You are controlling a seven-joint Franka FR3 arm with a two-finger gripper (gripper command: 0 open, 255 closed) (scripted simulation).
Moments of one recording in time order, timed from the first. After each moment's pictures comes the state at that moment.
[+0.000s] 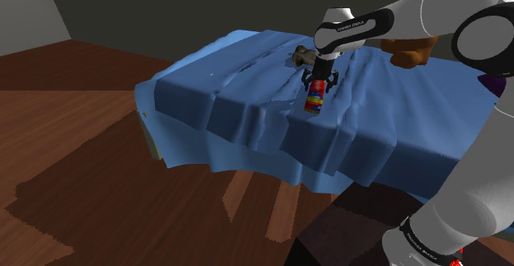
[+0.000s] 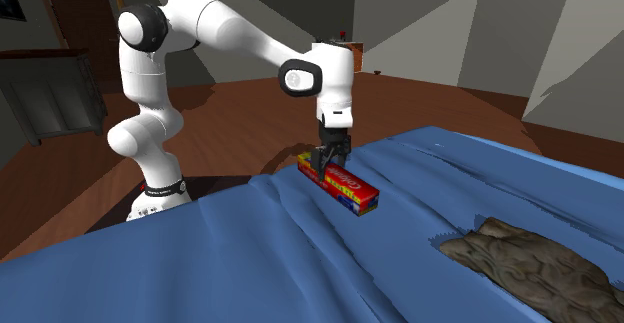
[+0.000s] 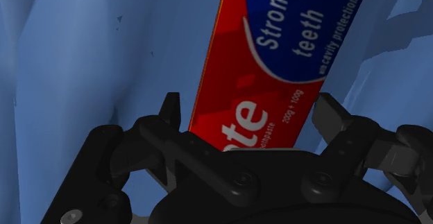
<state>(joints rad) -0.20 0.20 -0.10 -1.86 0.00 2.06 0.47</state>
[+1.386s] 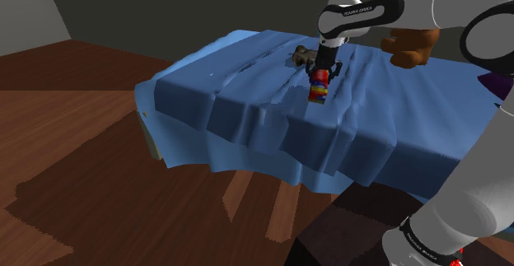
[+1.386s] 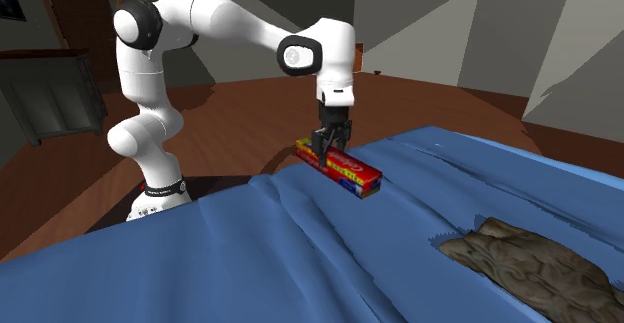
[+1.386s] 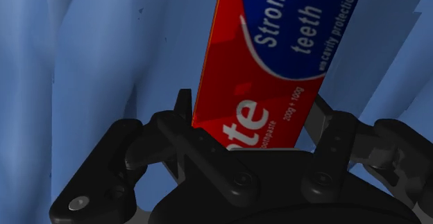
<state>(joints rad) -0.20 0.16 -0.10 -1.78 -0.01 1.94 0.47</state>
